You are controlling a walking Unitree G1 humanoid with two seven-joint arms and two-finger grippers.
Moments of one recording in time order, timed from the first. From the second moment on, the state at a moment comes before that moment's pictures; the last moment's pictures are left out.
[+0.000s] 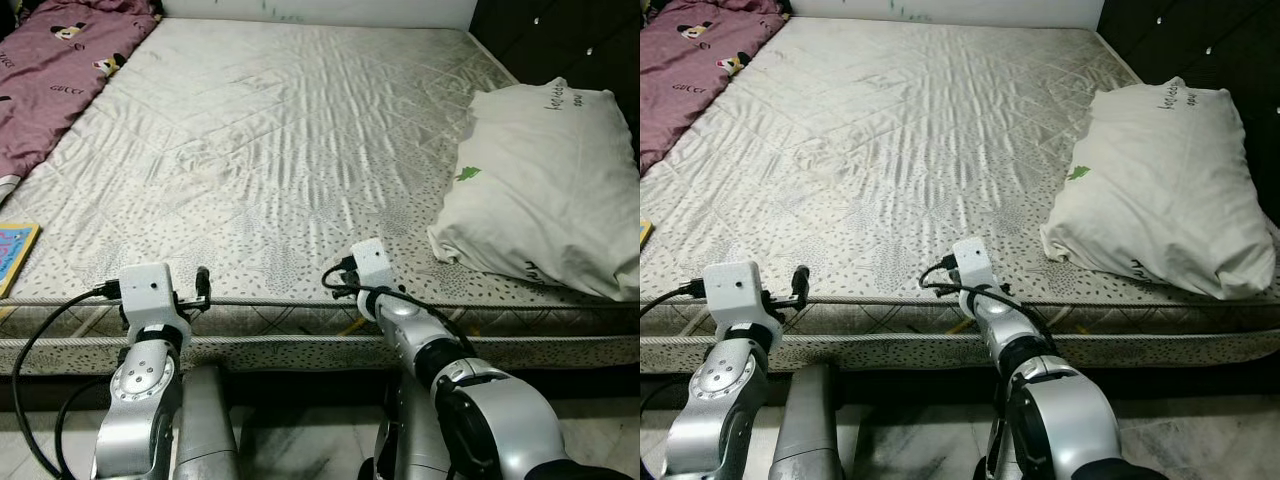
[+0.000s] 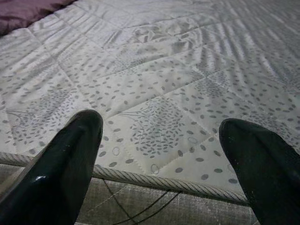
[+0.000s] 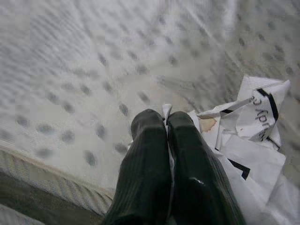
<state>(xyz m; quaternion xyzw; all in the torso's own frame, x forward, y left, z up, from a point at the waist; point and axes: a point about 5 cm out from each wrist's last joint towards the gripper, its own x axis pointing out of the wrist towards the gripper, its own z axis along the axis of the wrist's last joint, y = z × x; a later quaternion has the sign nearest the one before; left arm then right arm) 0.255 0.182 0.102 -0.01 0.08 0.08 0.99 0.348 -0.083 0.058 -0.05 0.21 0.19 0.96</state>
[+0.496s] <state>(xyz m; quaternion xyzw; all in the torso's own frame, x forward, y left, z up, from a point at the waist) 0.267 0.173 0.101 -0.02 0.06 0.06 1.00 0.324 -0.134 0.099 0.07 0.03 0.13 0.99</state>
